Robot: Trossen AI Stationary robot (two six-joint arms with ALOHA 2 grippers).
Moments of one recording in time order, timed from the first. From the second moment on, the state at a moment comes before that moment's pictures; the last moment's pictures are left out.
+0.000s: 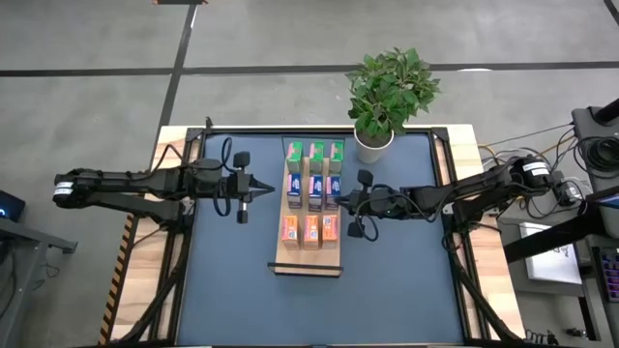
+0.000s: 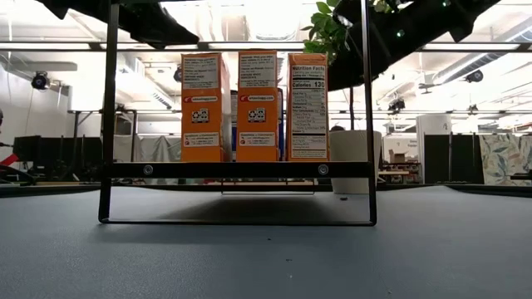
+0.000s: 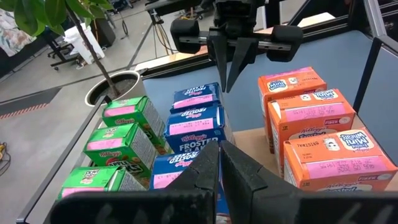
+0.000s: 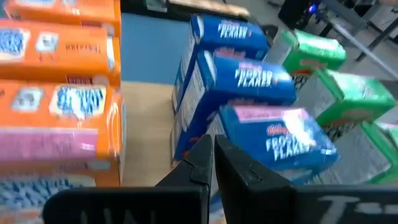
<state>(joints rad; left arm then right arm) 0.06 0.89 0.68 -0.12 -0.06 0.28 0.10 1.36 0.72 0.18 0.37 -0.09</state>
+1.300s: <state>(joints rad) 0.06 0.89 0.68 -0.11 -0.07 0.28 -0.06 1.36 0.73 0.22 0.34 -0.13</state>
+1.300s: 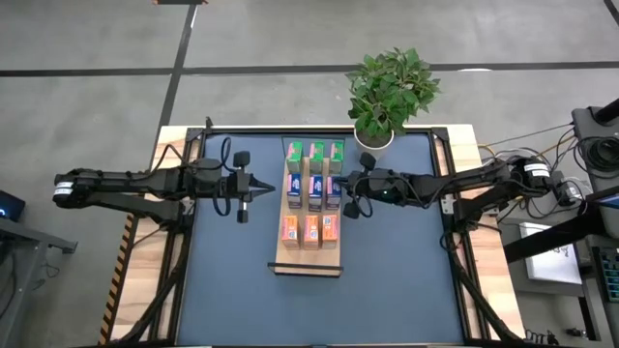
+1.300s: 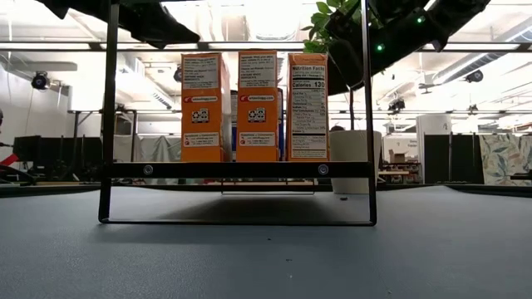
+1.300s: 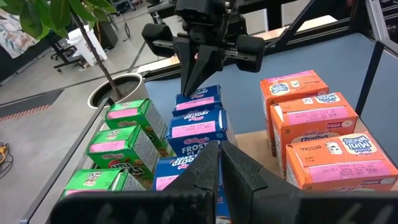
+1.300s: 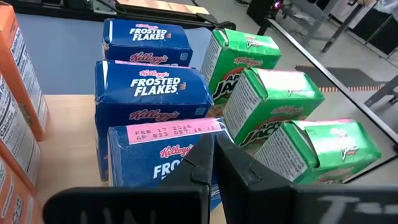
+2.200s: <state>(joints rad) 0.06 0.89 0.69 -0.11 -0.07 0.27 -0.01 1.35 0.76 0.21 0.45 -0.15</state>
